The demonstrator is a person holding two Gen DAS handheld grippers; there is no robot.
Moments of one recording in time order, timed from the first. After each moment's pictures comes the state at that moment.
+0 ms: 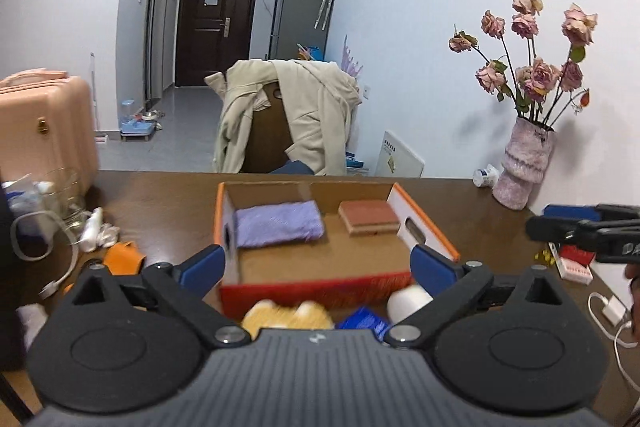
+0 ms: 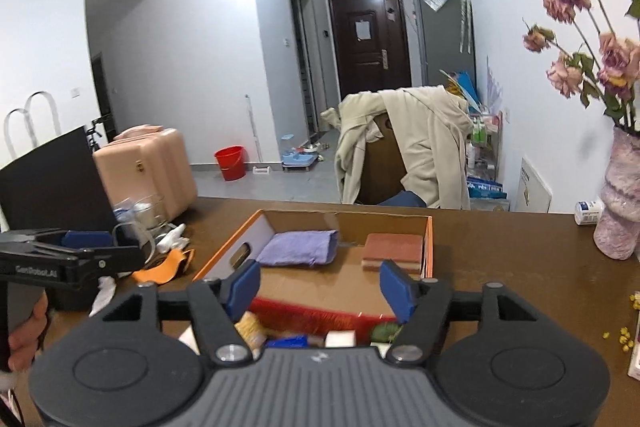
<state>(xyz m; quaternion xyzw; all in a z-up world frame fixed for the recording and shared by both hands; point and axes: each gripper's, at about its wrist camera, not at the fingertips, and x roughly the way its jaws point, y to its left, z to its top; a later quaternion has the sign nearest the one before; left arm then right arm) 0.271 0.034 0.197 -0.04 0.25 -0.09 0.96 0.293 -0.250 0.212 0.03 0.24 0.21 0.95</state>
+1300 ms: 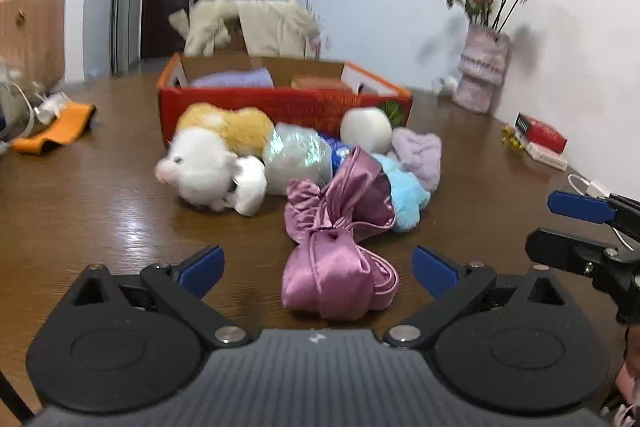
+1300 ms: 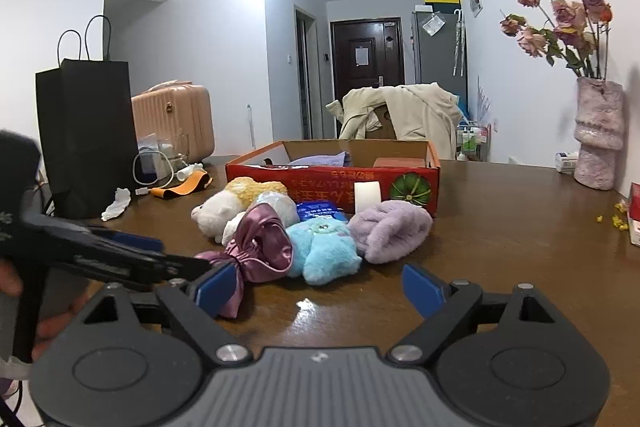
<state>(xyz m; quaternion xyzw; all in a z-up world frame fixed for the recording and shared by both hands) 0.190 -0.003 0.030 -0.02 0.29 -0.14 0.94 0.135 -0.236 0.048 0.01 0.19 0.19 0.96</state>
